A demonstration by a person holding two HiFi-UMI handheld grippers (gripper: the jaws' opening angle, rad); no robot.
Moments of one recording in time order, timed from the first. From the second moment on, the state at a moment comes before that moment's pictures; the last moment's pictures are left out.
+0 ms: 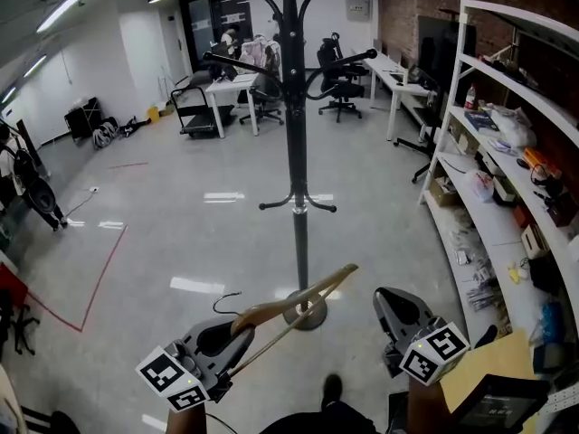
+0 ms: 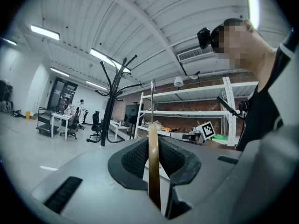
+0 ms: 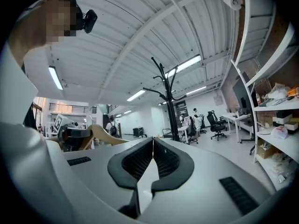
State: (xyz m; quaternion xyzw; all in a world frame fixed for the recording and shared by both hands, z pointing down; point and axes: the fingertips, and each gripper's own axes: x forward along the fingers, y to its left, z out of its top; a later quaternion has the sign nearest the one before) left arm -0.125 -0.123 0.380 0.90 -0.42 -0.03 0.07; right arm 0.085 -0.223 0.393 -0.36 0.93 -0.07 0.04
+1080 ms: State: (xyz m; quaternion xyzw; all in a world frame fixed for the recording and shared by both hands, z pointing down) left arm -0.129 -0.384 0.271 0.94 -0.34 -0.01 0.03; right arm 0.057 -0.419 0.291 -0.33 0.94 0.02 0.08
